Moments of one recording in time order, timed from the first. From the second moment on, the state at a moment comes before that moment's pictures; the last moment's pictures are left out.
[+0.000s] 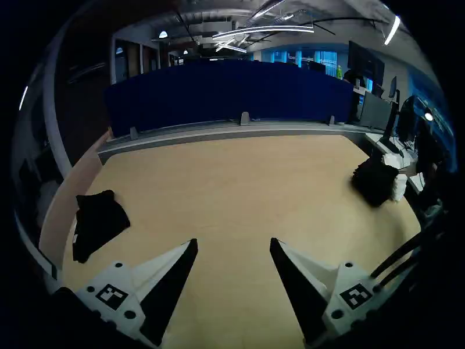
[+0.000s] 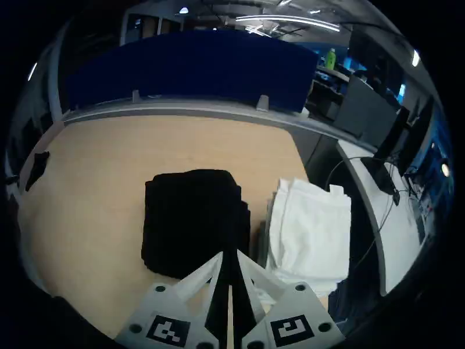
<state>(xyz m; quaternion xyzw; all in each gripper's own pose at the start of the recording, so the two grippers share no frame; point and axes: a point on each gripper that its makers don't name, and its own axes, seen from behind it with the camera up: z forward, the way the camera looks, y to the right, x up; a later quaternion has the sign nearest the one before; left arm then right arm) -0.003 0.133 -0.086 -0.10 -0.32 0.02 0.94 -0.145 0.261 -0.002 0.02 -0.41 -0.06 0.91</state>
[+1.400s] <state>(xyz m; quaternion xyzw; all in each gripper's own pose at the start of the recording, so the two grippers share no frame) -0.001 0.157 -0.083 -0.12 -0.32 0.04 0.94 -0.140 0.251 0.005 0.01 -0.38 -0.07 0.92</state>
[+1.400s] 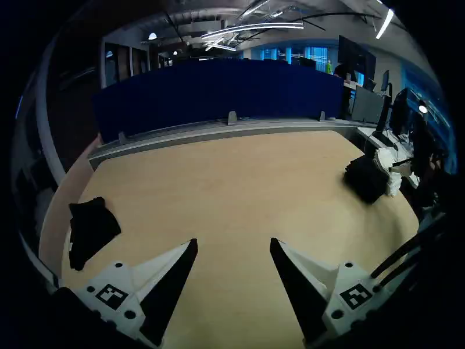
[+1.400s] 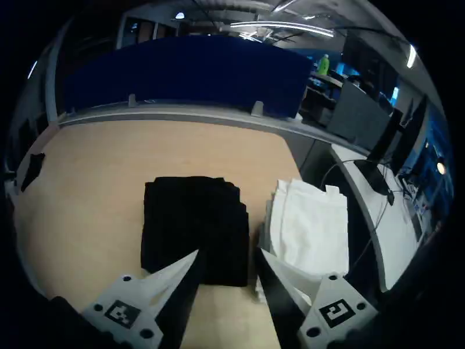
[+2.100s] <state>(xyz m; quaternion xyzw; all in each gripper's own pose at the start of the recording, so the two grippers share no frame) -0.004 0.127 -0.091 -0.08 -0.33 0.03 0.94 -0.150 0.205 0.075 0.05 -0.37 -0.06 0.93</state>
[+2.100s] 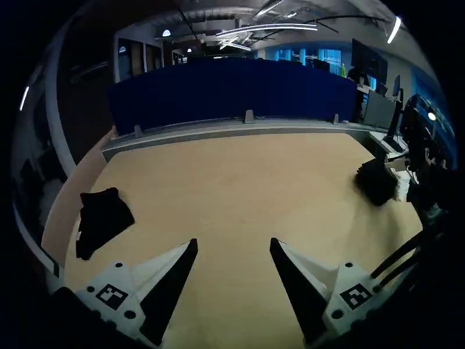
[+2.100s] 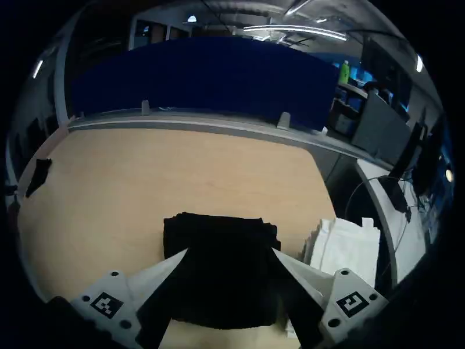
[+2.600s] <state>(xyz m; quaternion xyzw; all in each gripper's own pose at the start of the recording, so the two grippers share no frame) -0.008 0.114 -0.100 -0.05 -0.34 0.03 0.94 -0.191 0.204 0.109 0.04 -0.40 -0.05 0.91</state>
